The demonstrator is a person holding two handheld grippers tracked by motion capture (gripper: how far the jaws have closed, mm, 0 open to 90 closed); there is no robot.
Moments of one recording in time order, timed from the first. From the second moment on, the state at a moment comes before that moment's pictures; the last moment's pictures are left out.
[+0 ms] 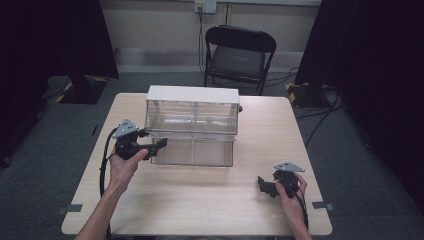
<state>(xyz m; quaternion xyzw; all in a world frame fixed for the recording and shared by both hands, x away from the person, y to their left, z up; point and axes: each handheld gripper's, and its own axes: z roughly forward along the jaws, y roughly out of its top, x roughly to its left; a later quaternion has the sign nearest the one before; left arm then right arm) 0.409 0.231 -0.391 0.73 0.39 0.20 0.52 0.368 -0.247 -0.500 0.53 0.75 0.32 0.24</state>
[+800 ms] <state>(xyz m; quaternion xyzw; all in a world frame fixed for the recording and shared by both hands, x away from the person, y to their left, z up) 0.409 0.231 -0.391 0.73 0.39 0.20 0.52 0.368 -0.247 -0.500 0.53 0.75 0.32 0.24</state>
